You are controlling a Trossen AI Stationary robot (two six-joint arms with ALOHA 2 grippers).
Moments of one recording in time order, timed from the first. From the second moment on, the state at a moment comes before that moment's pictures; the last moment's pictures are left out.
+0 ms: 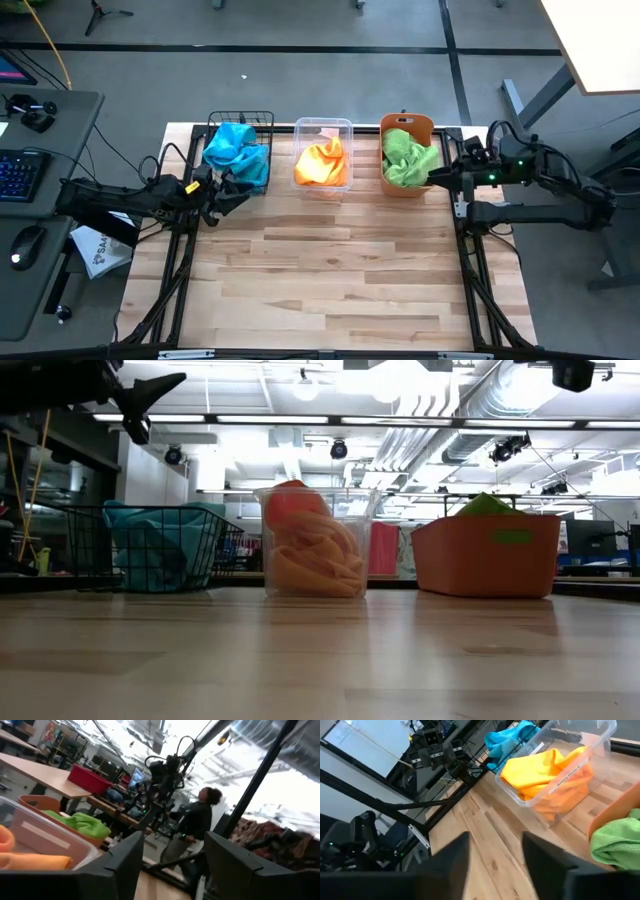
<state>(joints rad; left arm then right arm) -0.06 0.41 0.16 0.52 -0.14 -0.50 -0.18 0.58 1.04 -0.85 -0.08 0.70</state>
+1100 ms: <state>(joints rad) -0.06 0.40 0.04 0.57 -0.14 -0.36 -0.06 0.52 0.89 -0.66 -0.08 0.74</state>
